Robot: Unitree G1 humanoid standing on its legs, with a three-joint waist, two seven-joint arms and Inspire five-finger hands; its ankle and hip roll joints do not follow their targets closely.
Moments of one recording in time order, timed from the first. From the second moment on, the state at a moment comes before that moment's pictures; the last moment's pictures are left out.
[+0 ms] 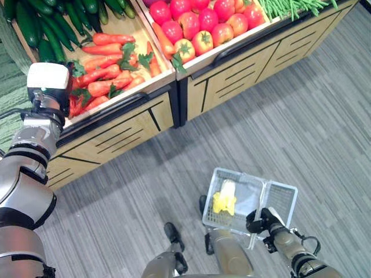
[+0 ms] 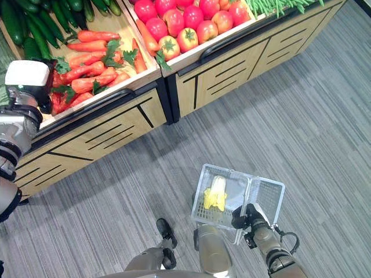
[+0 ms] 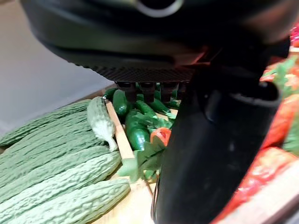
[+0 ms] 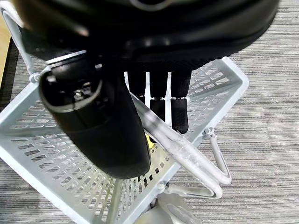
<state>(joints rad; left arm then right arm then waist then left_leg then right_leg) -1.10 0.93 -0.81 1.20 0.53 0.01 0.35 -0.21 -0.38 0.34 1.16 0.02 -0.09 -0.11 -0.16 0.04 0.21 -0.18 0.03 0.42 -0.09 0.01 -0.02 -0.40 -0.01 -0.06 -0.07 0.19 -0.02</state>
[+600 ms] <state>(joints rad) -1.14 0.93 -0.81 1.20 0.44 0.01 0.35 -0.24 -0.40 0.37 1.12 0.02 -0.10 -0.11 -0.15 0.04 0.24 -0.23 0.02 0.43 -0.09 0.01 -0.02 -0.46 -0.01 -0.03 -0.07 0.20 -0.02</state>
